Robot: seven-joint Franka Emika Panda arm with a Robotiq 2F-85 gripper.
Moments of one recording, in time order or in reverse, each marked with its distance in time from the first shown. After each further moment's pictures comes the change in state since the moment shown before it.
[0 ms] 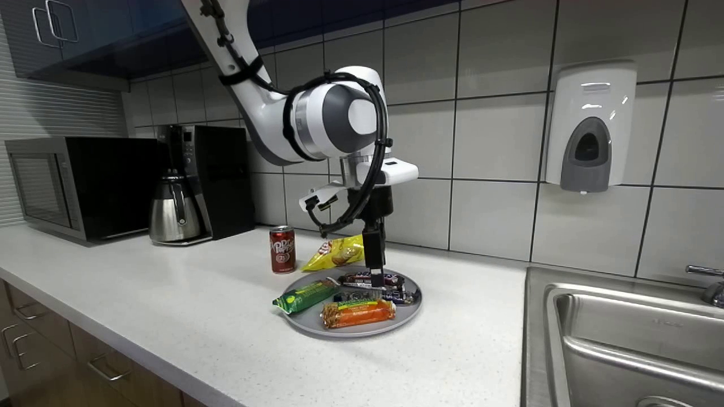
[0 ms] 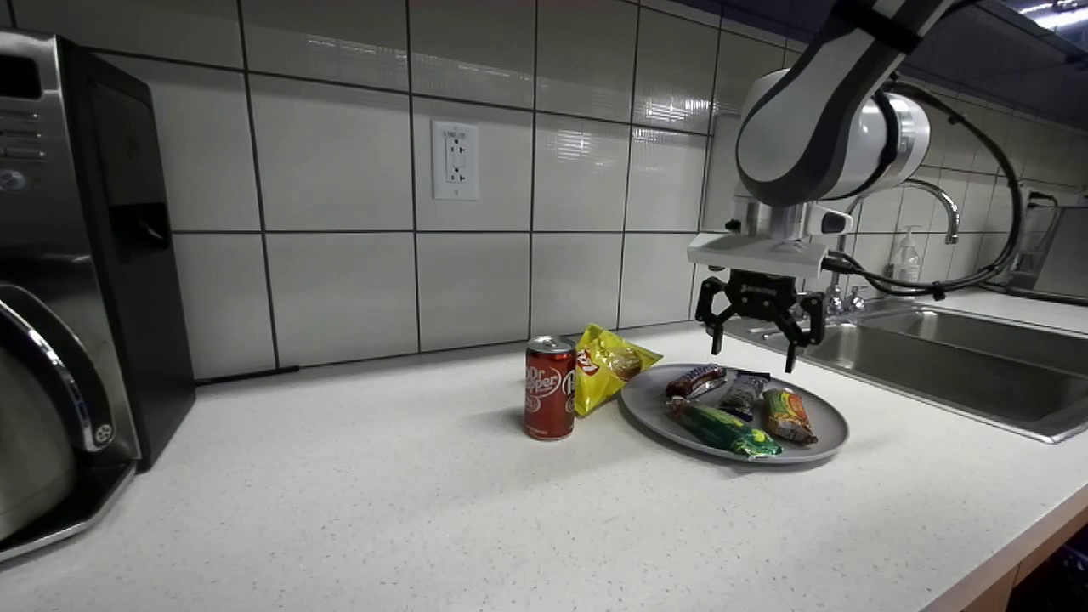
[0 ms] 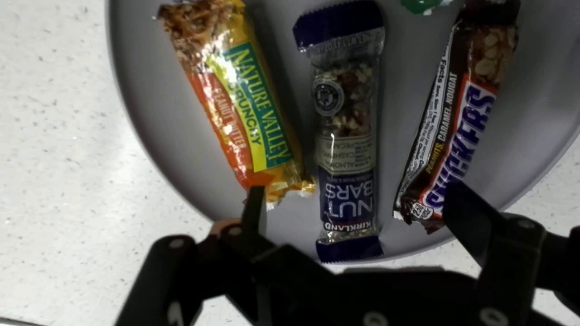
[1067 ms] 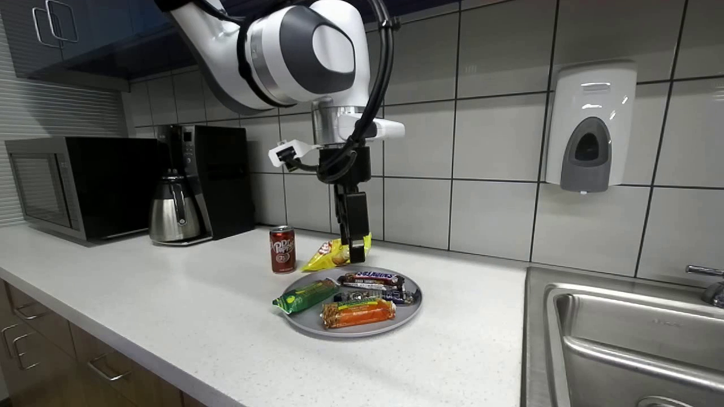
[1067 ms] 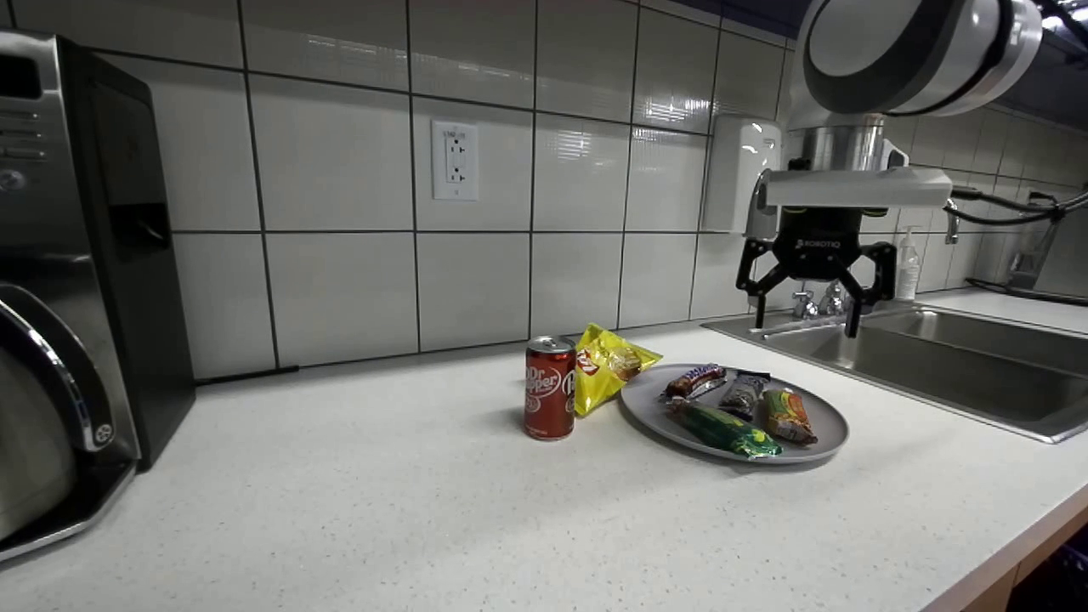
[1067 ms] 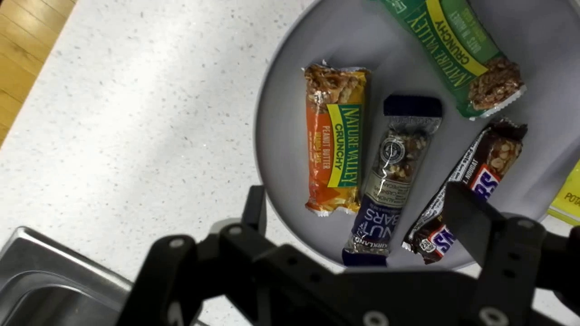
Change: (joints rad) arm -0.033 -0.287 0.034 -0.177 0.000 -0.152 -0.314
